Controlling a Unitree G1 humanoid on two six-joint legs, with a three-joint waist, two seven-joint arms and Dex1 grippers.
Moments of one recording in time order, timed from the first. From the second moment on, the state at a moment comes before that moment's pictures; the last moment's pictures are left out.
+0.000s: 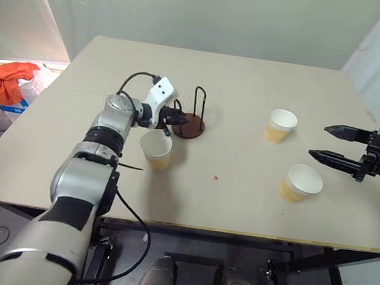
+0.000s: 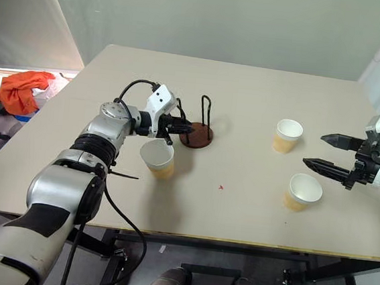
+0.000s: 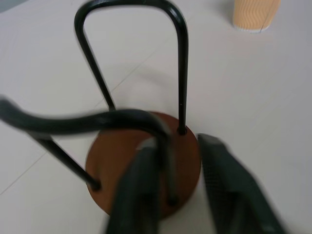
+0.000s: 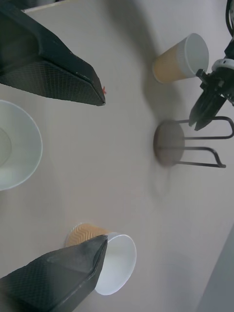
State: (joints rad) left arm -1.21 0.42 -0.09 1.20 0.00 0.04 -1.04; right arm -0.40 -1.01 -0.34 -0.09 0.56 0.68 1.16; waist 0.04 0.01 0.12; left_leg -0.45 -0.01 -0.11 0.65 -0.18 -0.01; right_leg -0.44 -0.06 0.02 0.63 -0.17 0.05
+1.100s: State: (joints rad) left arm -0.74 0.43 -0.24 -0.02 -0.20 0.55 -1.26; right arm -0.28 -0.99 -0.26 -0.32 0.66 0.72 1.18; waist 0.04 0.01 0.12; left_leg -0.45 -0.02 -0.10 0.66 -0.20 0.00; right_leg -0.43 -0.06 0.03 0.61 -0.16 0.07
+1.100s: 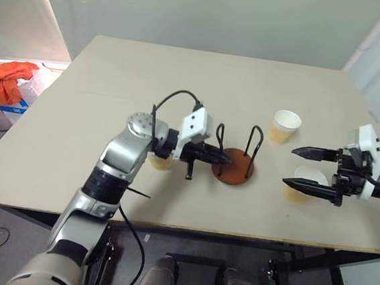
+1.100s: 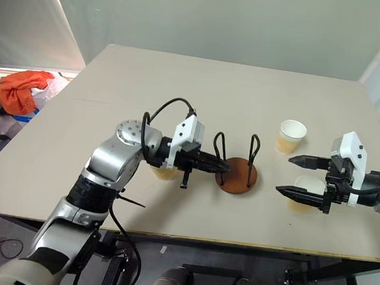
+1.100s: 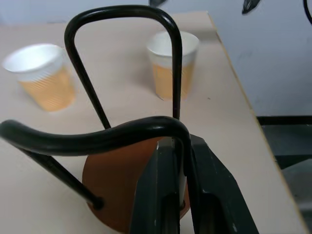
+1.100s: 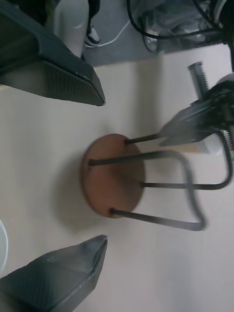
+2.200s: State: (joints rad) left arm -0.66 0.77 -0.17 -0.19 -0.37 0.55 -1.36; right arm -0.30 -1.12 -0.14 -0.23 0.51 0.63 1.20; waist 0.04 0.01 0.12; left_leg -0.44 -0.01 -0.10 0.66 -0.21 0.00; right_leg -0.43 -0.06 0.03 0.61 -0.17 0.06
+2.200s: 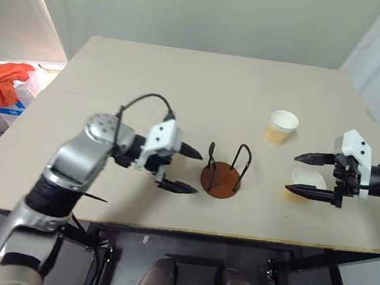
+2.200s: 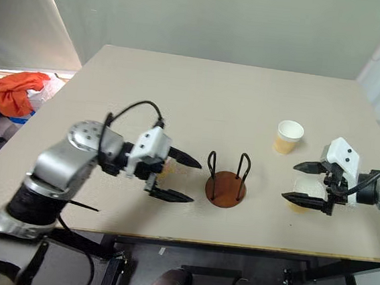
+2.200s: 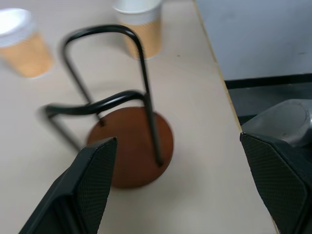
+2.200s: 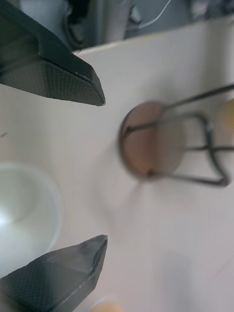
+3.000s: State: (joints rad) left arm -0.58 0.99 0.11 -0.36 -0.59 0.64 -1.26; right arm -0.31 -1.13 0.02 -0.09 0.29 0.48 1.22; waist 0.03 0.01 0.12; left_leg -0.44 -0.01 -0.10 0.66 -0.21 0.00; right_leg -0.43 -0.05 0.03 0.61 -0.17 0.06
